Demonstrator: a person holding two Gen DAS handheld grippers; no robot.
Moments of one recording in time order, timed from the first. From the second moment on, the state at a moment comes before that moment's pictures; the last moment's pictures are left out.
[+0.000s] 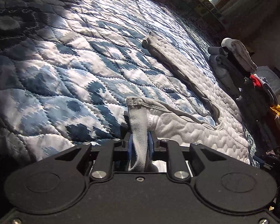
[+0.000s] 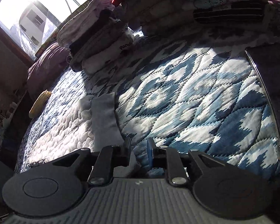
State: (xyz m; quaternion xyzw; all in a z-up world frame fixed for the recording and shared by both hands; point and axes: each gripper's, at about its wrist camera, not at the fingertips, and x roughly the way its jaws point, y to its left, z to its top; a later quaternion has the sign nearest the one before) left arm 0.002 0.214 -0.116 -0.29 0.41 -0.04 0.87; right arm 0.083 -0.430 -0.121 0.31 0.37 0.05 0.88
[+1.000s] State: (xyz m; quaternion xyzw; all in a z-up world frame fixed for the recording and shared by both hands) left arm 0.270 0.221 -0.111 -0.22 0.43 -0.08 0.87; right arm 0.255 -0.418 -0.160 0.32 0.36 0.23 0.85
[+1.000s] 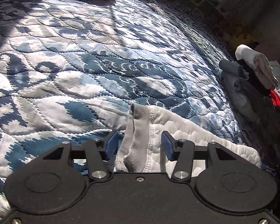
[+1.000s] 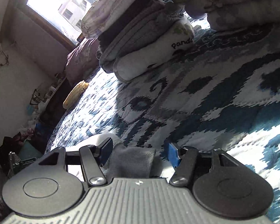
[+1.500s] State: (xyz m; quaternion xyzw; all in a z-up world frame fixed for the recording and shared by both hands) left arm 0.260 0.205 -0.096 -0.17 0.39 -0.06 0.90; right arm 0.254 -0.382 -0.123 0.12 0.36 0.11 0.92
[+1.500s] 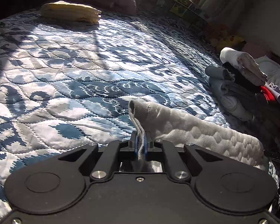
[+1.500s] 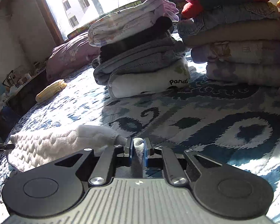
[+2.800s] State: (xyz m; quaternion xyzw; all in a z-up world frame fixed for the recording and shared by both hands) left arm 0.100 0.174 -0.054 0.02 0.41 -0.04 0.91; right arm 0.098 -0.297 -0.088 -0.18 0.36 0.25 0.88
